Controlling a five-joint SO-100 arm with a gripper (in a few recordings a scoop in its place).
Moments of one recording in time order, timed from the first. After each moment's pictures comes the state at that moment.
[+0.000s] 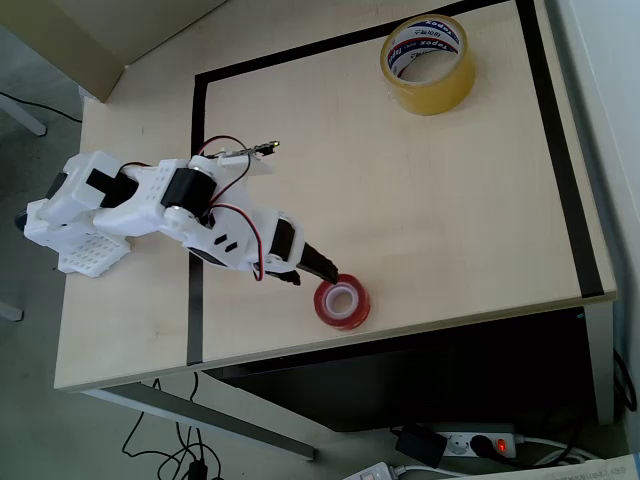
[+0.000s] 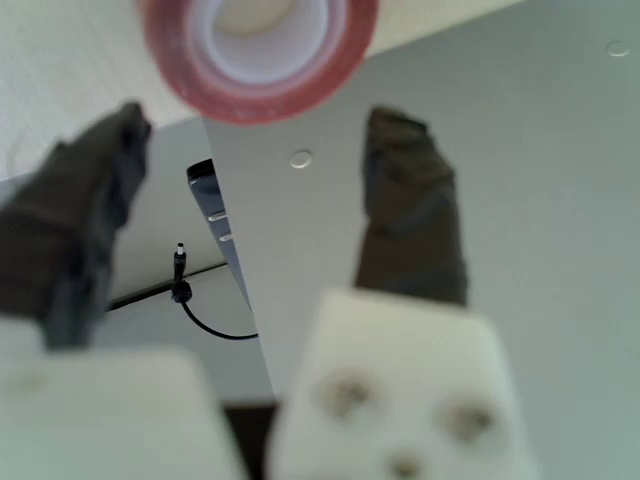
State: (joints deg) arm 26.0 35.1 10.5 103.0 -12.6
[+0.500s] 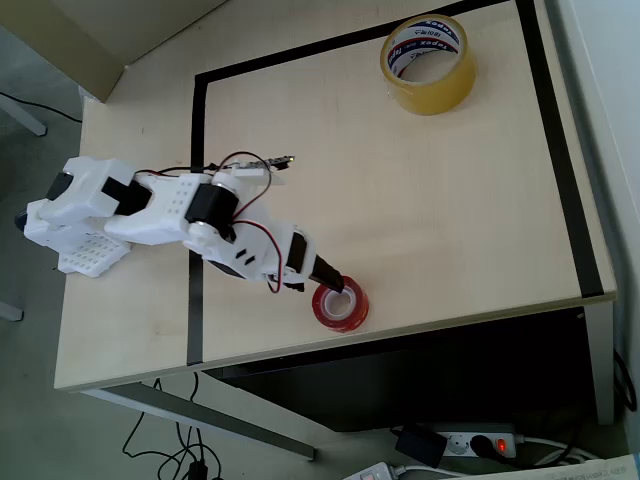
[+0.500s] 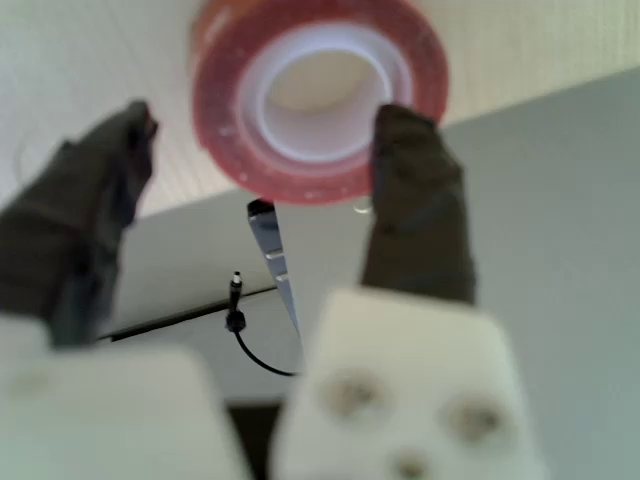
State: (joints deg) arm 26.0 28.1 8.9 103.0 -12.6
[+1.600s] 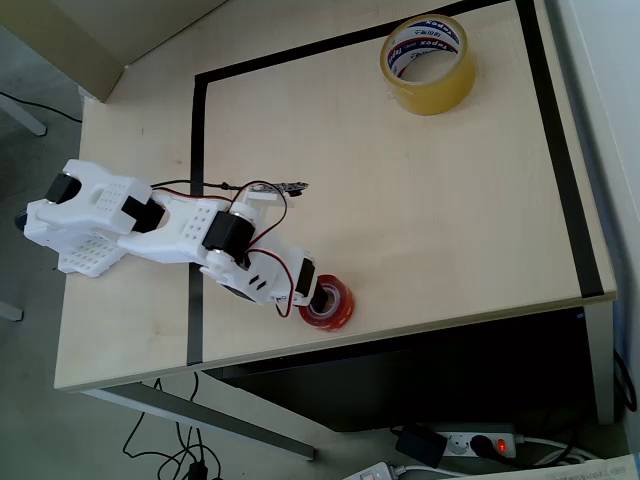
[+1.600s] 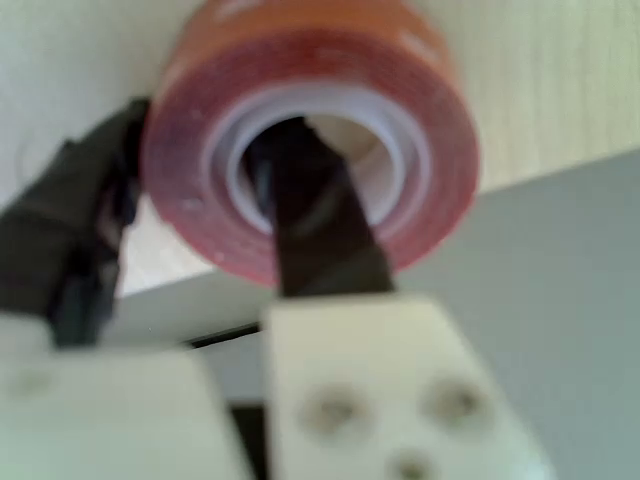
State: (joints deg) arm 28.3 18.2 2.4 103.0 -12.0
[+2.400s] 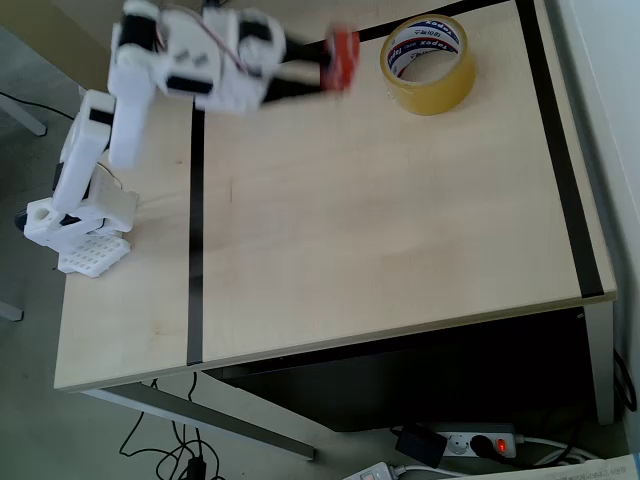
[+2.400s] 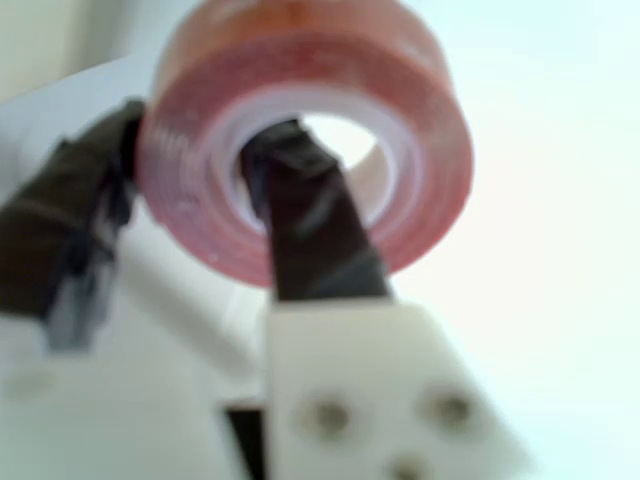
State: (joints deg) arm -0.7 43.0 -8.3 83.1 -15.7
